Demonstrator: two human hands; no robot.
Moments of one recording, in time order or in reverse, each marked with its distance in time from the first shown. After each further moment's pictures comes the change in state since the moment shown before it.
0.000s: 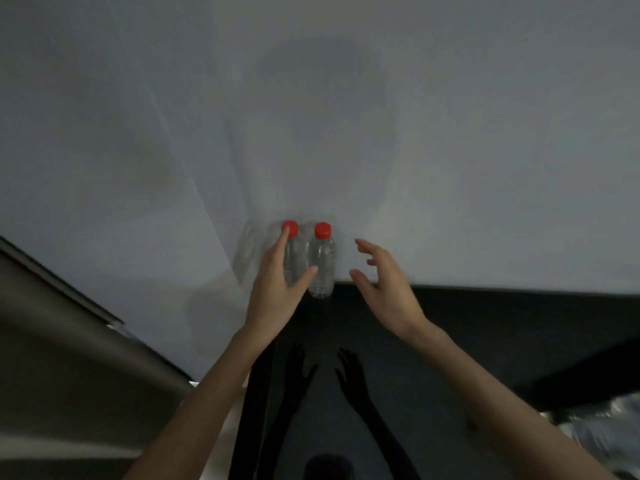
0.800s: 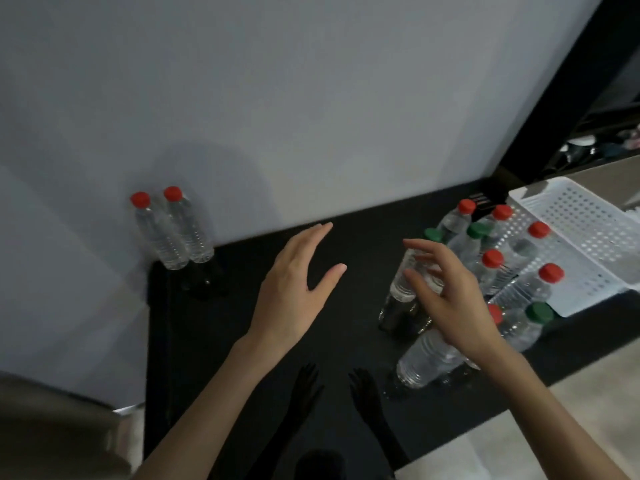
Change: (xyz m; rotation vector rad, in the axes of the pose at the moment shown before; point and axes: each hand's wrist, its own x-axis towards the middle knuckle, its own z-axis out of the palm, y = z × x) left_hand -0.201 0.184 0.094 -0.005 -0.353 0.475; right_hand -0.316 0.021 -0.181 -0.136 0.468 0.145
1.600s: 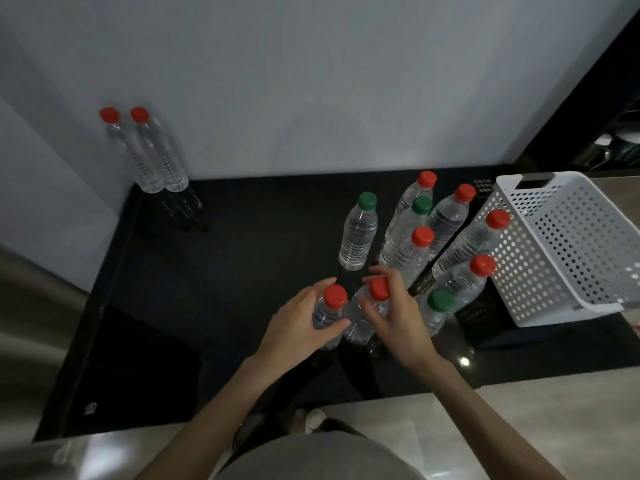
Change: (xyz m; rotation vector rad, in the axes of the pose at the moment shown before) left_hand -0.065 0.072 0.205 0.010 -0.197 -0.467; right_hand -0.041 0.167 -0.059 0.154 -0.366 0.052
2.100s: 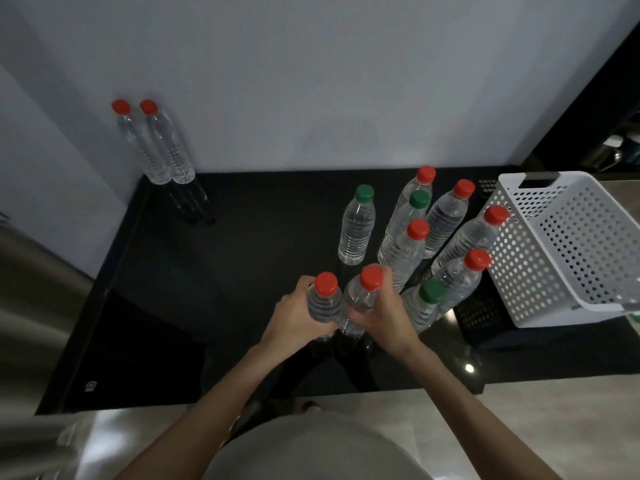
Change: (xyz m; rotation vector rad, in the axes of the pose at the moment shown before) left_hand 0.004 -0.006 0.021 -0.128 -0.005 -0.211; right_hand 0.004 0.023 0.014 0.047 -0.066 -0.001
